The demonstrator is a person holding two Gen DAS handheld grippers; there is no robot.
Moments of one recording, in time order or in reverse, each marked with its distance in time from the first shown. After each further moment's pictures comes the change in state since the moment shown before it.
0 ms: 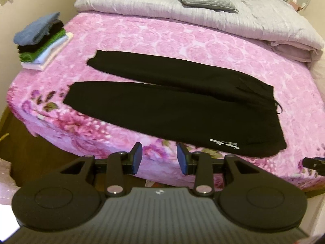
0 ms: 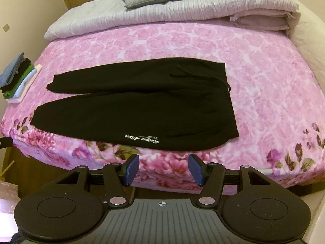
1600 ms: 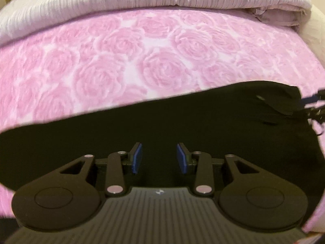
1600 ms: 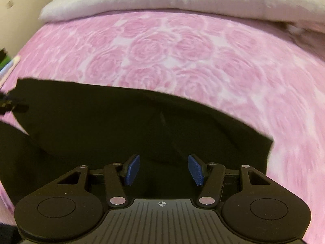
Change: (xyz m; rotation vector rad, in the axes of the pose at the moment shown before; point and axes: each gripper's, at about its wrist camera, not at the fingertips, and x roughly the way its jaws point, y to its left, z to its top) left arm 0.388 -0.087 0.236 0.416 0.035 -0.241; right arm 0.336 -0.159 0.245 -0.268 0.056 0.116
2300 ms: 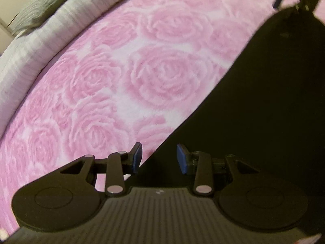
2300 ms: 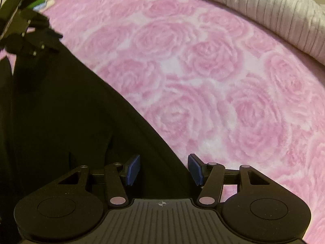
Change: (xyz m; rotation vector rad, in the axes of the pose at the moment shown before) left arm 0.109 -0.008 0.046 0.626 0.047 0.063; right arm 0.082 -0.071 0.066 -0.394 0.127 0.109
